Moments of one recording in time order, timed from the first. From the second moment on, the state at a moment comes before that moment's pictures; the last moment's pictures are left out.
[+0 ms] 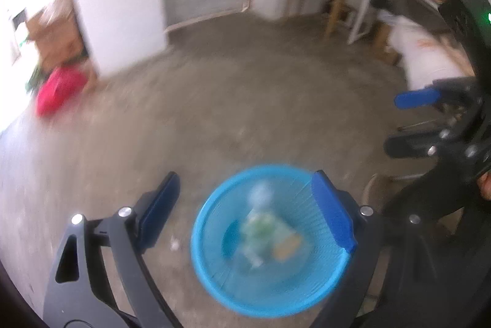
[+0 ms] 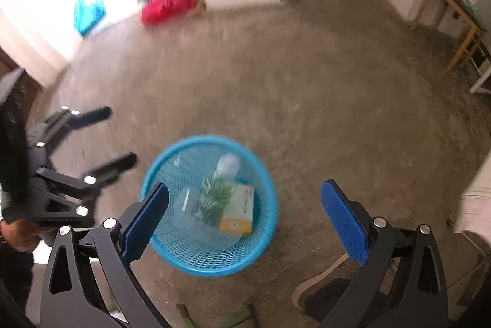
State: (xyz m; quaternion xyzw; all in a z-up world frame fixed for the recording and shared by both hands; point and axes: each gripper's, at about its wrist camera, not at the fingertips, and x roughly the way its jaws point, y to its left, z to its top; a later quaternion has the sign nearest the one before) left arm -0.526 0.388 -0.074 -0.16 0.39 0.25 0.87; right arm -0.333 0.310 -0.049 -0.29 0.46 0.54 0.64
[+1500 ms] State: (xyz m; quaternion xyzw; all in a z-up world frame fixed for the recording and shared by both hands) left arm -0.045 0.104 0.086 -0.01 0.31 -0.13 0.94; right arm 0.131 -0.076 -0.004 -0.05 0.52 0.16 0.84
